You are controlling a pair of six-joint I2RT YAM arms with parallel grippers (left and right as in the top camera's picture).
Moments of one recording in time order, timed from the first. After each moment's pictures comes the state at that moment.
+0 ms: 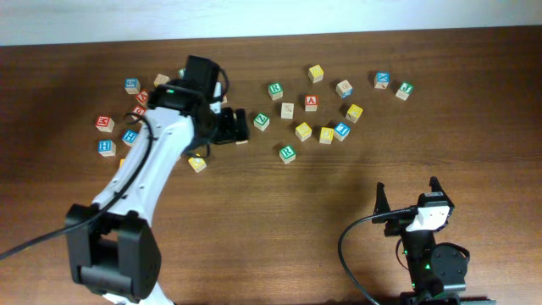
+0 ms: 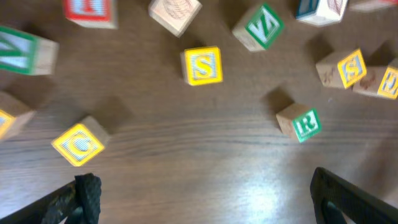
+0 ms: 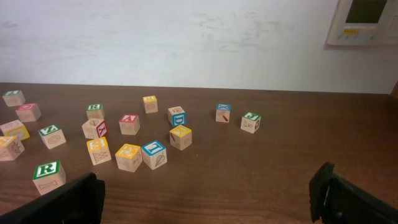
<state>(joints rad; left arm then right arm) -0.27 1.83 1.56 -1.00 0.12 -0.36 0.01 0.01 0.01 -0.07 -0.02 0.00</state>
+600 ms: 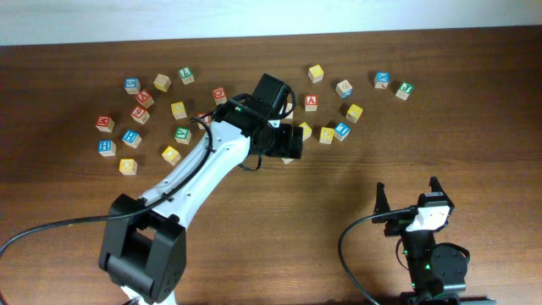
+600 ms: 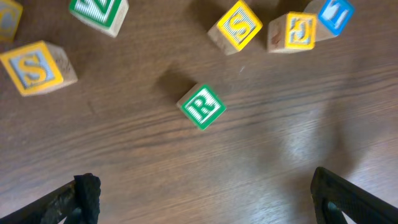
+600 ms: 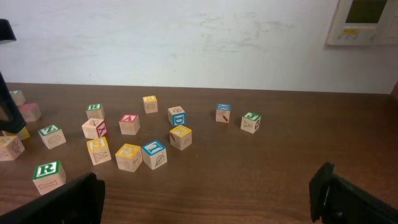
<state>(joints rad) -0.55 1.89 1.56 -0.86 0.09 -0.39 0.01 0.01 0.01 -0.07 -0.02 0.00</state>
